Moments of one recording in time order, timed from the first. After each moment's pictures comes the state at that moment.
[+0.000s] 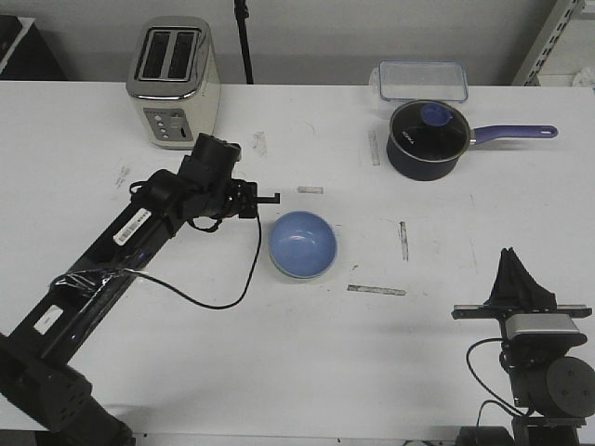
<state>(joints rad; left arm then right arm) -0.47 1.68 1.70 -0.76 0.06 -0.37 0.00 0.35 0.52 -0.03 -0.03 -0.02</state>
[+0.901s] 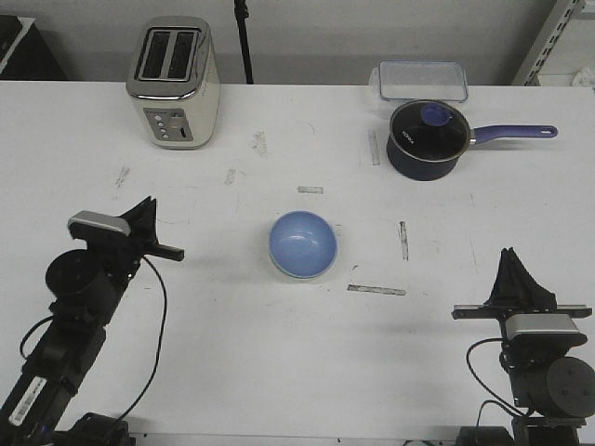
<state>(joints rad) -0.20 0.83 0.72 0.17 -0.05 0.06 0.00 0.35 0.52 -0.03 -0.03 -0.02</state>
